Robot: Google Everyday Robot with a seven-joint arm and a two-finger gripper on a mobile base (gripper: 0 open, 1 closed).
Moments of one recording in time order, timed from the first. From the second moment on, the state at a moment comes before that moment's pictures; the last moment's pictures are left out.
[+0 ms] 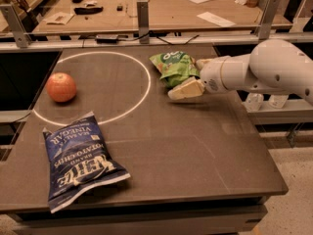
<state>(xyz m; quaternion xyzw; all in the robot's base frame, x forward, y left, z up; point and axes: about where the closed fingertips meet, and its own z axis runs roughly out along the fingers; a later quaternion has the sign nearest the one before) 0.657 -0.111 0.851 -0.41 0.76 0.13 0.48</state>
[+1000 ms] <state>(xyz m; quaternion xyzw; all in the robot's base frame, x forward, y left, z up) 0.657 -0.084 0.852 -0.43 0.75 0.18 0.47</state>
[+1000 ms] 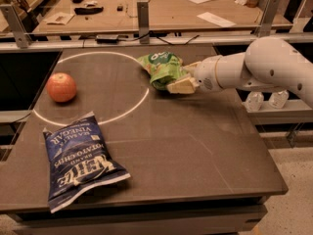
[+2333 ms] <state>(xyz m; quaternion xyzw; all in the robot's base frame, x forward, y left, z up) 0.554 -0.079 0.912 -0.51 0.61 0.40 0.45</state>
